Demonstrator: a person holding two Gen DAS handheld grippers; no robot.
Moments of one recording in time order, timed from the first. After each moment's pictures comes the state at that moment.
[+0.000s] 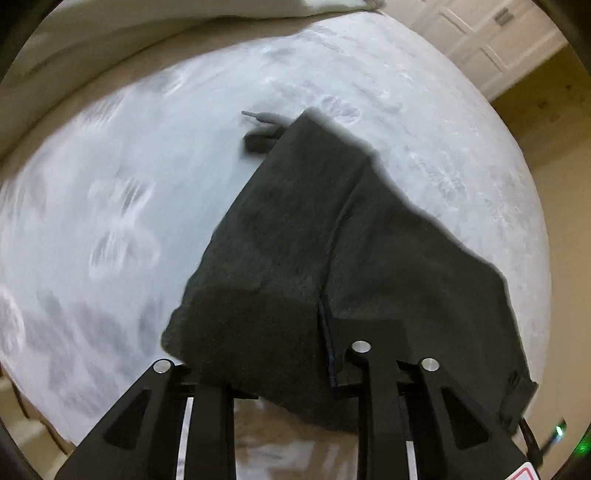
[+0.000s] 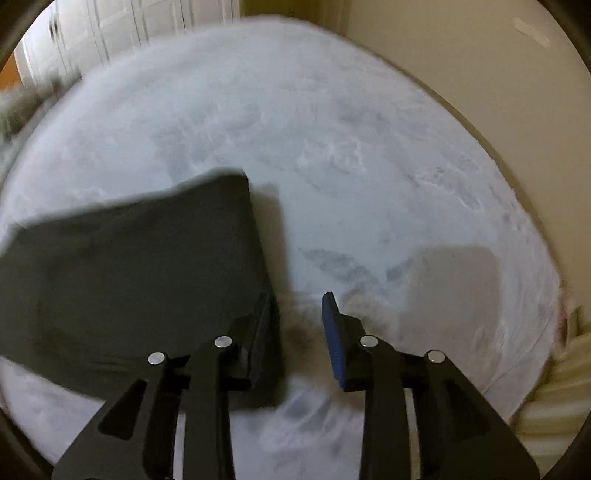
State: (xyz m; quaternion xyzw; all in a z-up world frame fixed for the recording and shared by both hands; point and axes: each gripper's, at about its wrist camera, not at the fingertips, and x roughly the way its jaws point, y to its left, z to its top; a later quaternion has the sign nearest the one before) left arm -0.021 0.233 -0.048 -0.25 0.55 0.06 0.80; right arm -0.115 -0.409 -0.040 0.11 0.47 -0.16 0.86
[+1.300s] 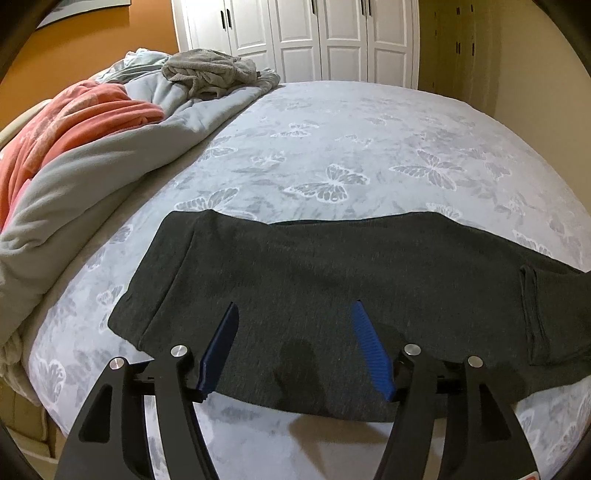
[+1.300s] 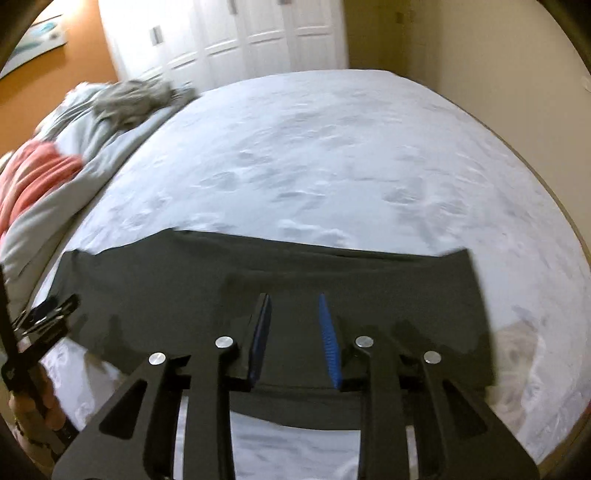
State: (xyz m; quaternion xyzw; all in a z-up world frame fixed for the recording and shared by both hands) left arm -0.063 0.073 -0.014 0.02 0.40 0.05 0.92; right arm -0.064 -0.234 0.002 0.08 0.41 -0.02 0.91
